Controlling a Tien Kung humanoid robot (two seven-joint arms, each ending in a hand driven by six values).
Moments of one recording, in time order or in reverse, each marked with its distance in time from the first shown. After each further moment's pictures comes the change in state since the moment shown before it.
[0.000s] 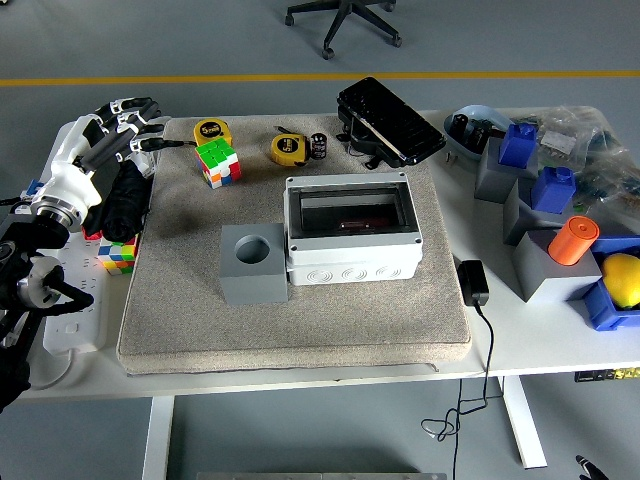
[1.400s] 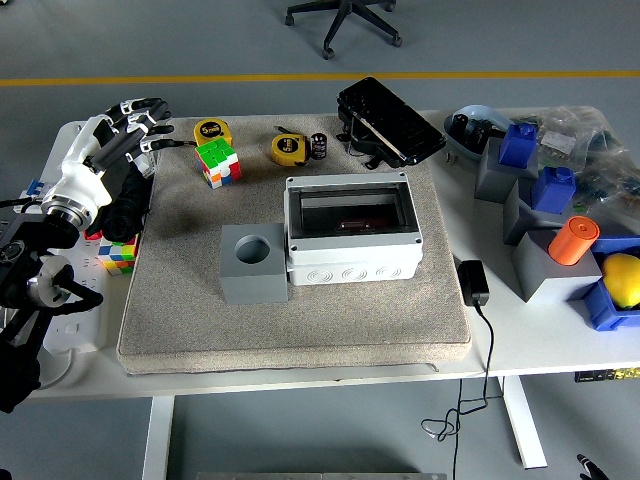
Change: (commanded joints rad) left arm -0.011 -0.027 0.016 -0.002 0.001 0.002 0.011; right arm -0.015 0.010 0.066 -0.004 -0.008 -0.001 0.017
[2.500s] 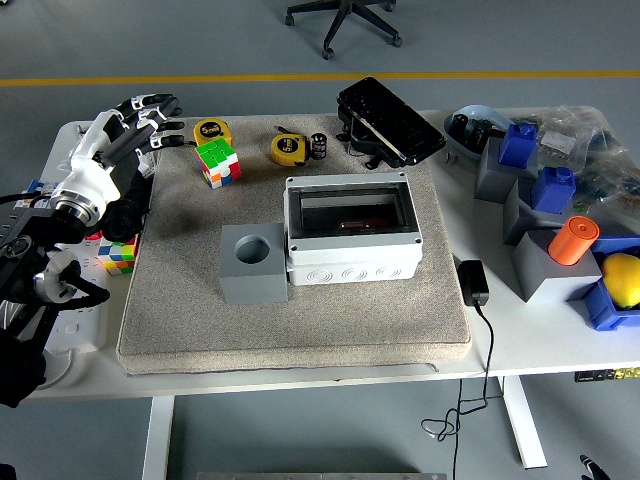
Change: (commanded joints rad) left arm -0.014 -0.002 0.009 -0.002 -0.003 -0.002 0.003; right arm 0.002 0.000 -0.001 -0.001 0.001 -0.003 -0.002
